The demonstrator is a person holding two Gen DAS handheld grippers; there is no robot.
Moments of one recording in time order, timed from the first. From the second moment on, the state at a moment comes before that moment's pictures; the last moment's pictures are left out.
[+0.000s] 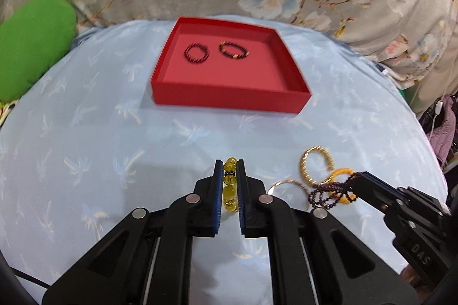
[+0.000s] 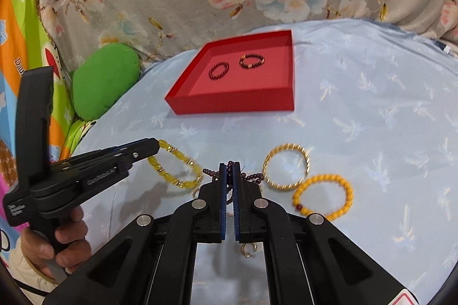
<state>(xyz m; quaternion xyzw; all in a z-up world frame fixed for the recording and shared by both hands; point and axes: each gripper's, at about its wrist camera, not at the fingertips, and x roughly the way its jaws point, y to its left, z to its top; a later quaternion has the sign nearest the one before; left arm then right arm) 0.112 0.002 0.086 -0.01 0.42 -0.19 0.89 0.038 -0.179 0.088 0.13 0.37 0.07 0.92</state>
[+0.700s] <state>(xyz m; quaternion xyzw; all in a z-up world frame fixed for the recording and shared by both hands) 0.241 -0.048 0.151 -0.01 0.36 -0.20 0.91 0.211 -0.213 0.130 0.14 0.32 0.07 0.93</state>
